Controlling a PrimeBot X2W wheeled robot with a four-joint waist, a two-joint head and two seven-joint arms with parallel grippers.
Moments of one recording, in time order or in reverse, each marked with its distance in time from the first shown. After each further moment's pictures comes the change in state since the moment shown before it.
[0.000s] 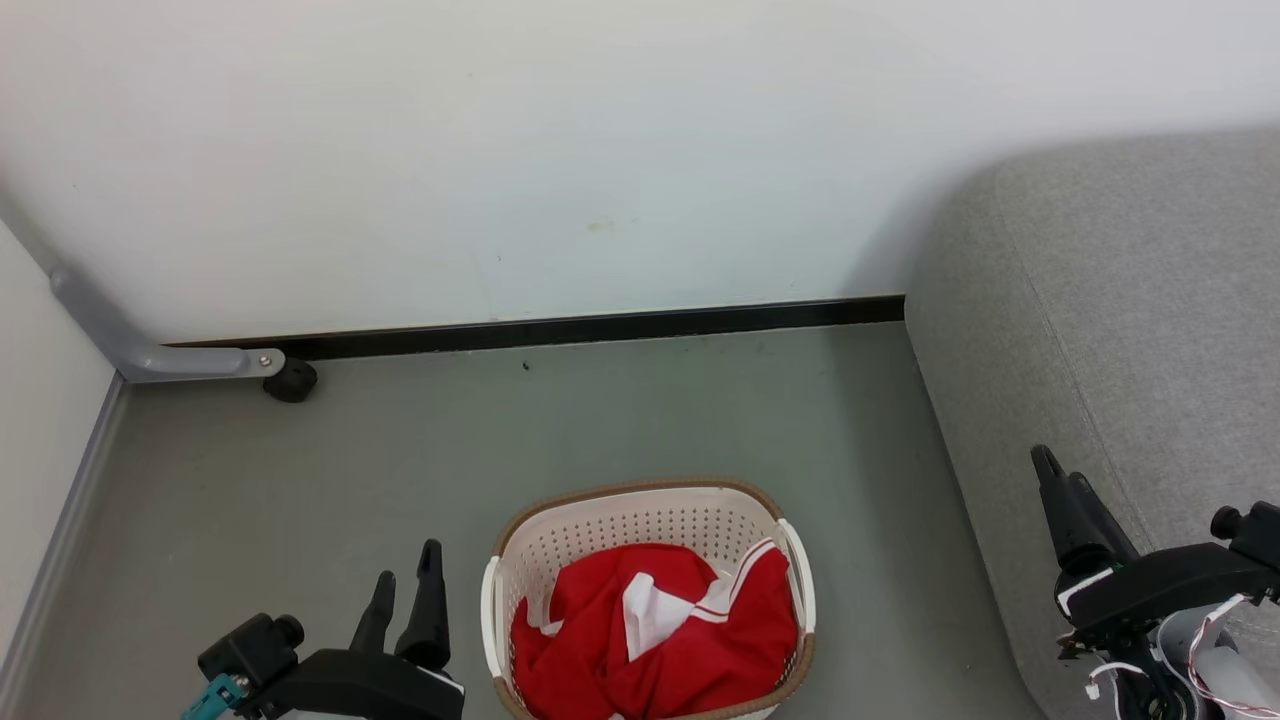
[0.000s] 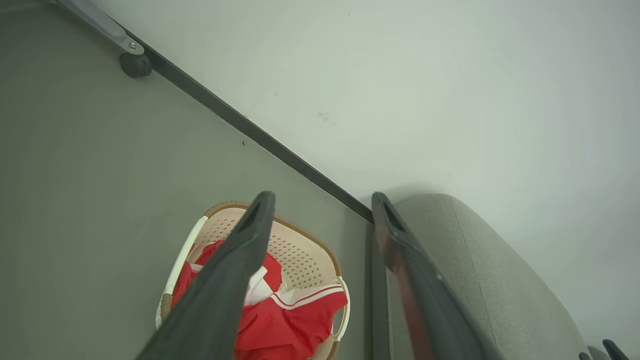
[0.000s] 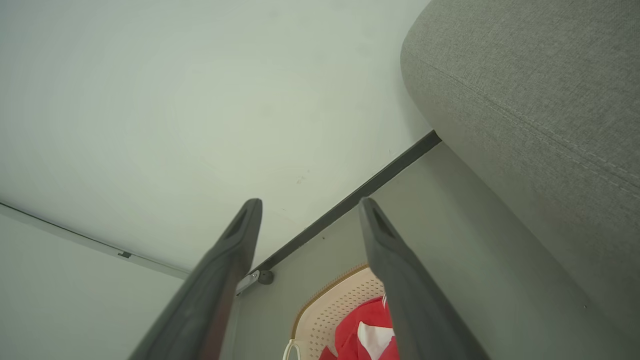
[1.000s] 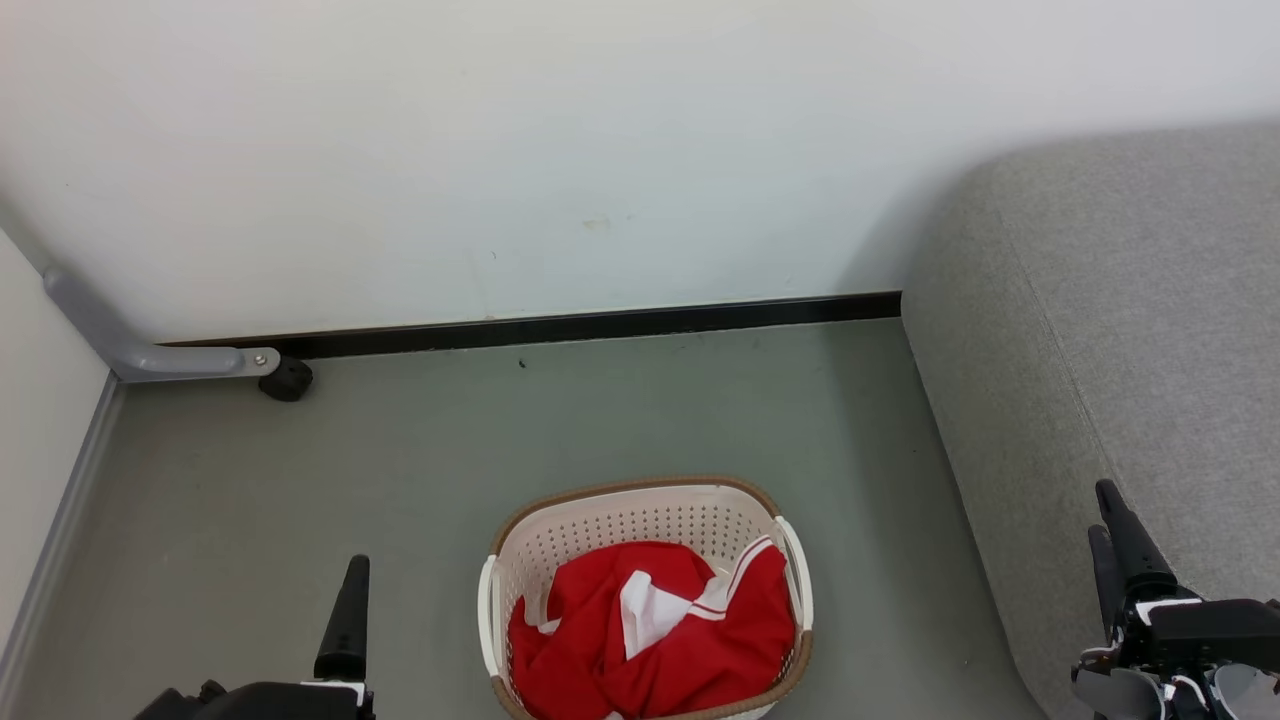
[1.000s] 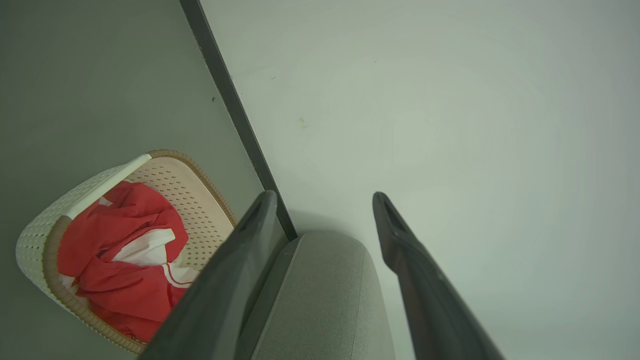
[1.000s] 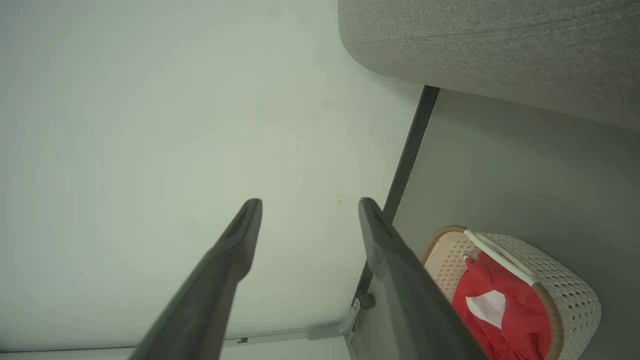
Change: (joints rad) left arm 0.045 -0.010 0.130 -0.028 -0.489 -0.077 0.098; right arm 0.090 0.159 -0.279 -0.058 0.342 0.000 0.144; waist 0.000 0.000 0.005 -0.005
